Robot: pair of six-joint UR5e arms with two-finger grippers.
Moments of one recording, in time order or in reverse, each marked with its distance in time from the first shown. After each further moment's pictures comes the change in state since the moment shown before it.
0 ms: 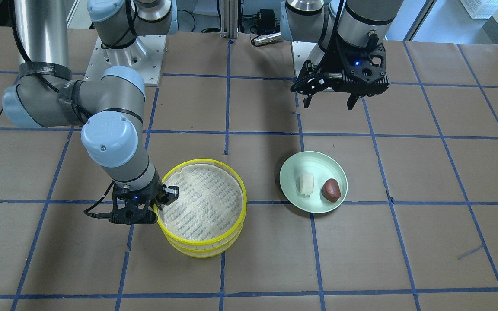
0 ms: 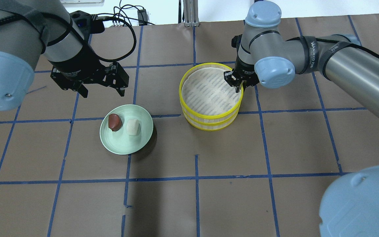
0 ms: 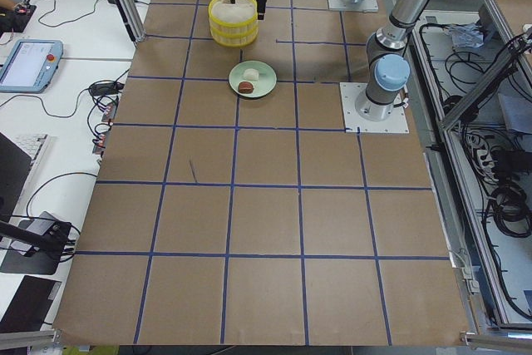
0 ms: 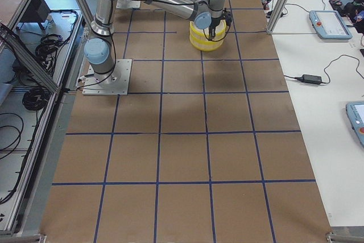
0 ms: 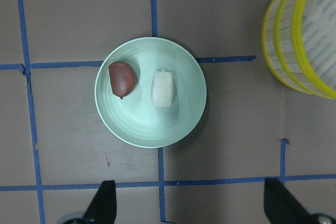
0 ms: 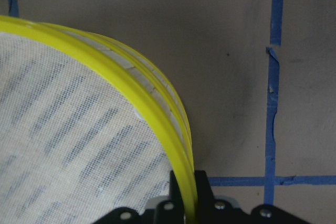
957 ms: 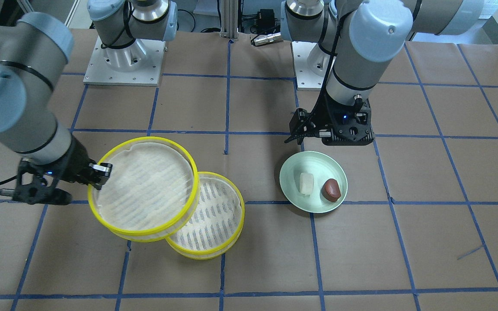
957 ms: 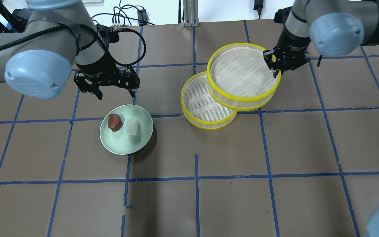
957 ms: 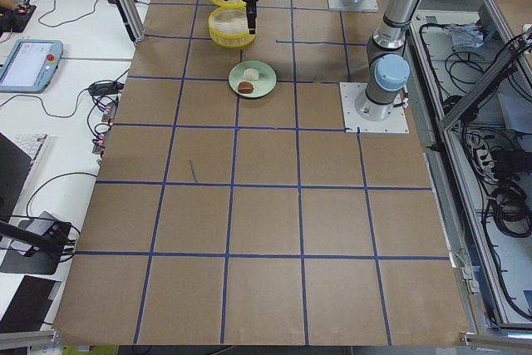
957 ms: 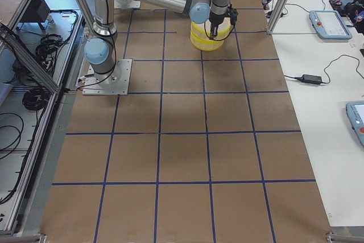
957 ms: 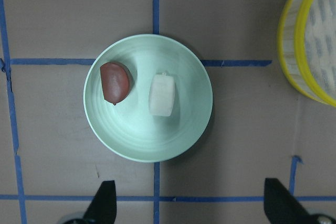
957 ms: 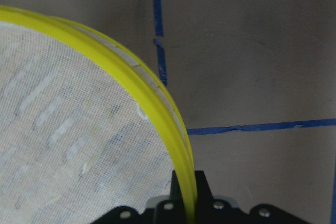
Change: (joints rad) left arm -0.003 -0.169 -0.026 0.132 0.004 -0.054; right arm -0.221 -0.145 -0.095 0.304 0.012 -0.160
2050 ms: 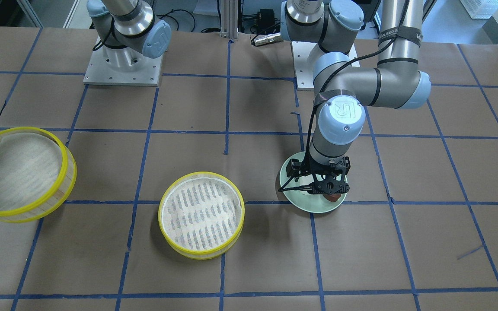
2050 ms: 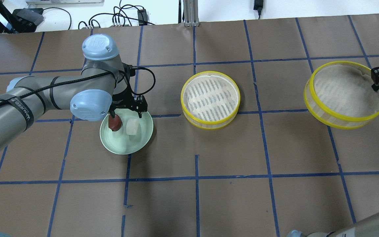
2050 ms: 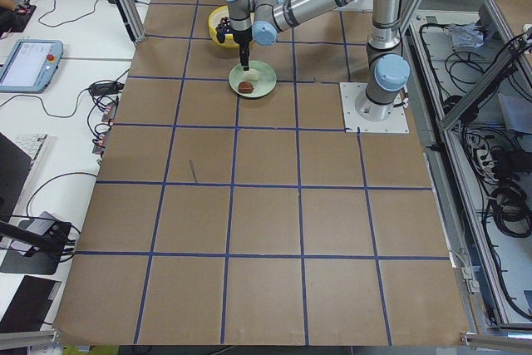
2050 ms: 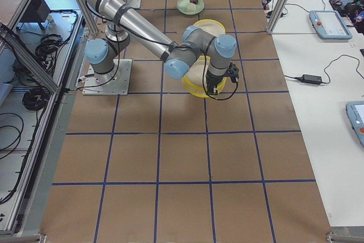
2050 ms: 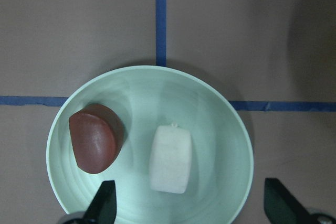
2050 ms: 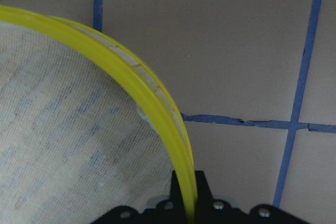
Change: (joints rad) left arm 0.002 -0.192 -0.174 0.302 0.092 0.030; right arm -0.459 0.040 0.091 -0.149 -0.099 -0.628
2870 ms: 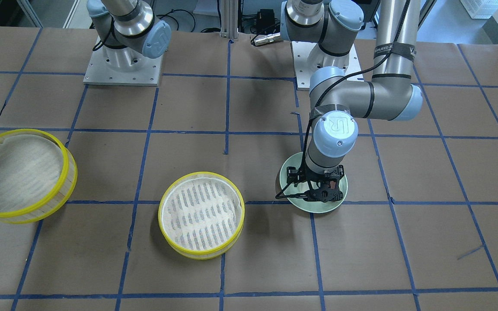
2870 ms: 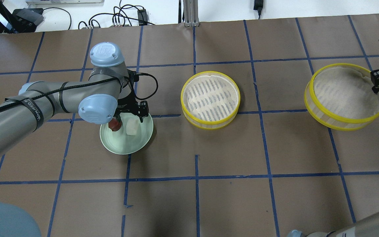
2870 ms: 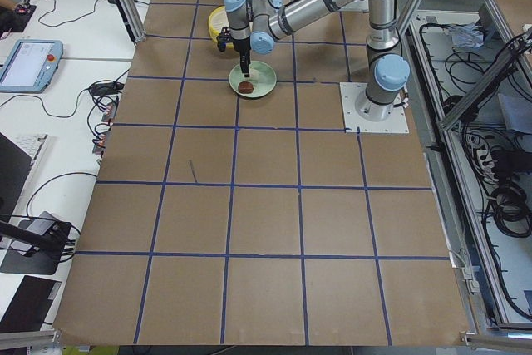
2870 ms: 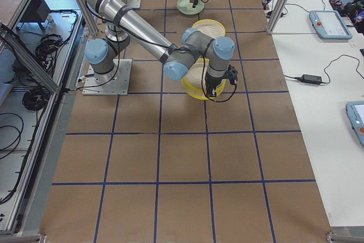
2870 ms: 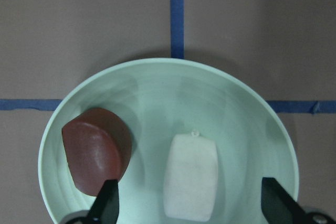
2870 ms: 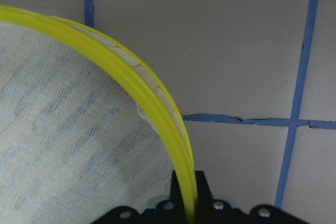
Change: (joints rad) left arm -0.001 -0.056 -0.025 0.053 -0.007 -0.004; right arm 0.001 0.006 0.015 -0.013 0.001 0.033
